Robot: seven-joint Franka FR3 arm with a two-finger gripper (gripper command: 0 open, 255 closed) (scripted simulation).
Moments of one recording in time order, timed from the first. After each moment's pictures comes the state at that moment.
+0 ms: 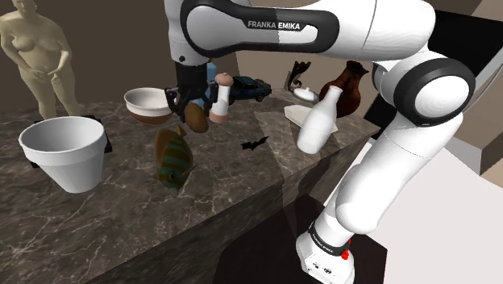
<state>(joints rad) 0.06 -0.04 0.37 -1.78 -0.11 1.66 0.73</state>
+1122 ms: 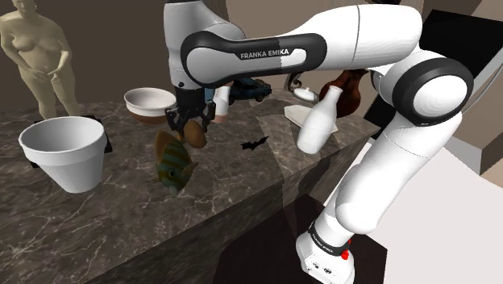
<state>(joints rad) 0.06 -0.03 0.37 -1.92 -0.11 1.81 0.75</state>
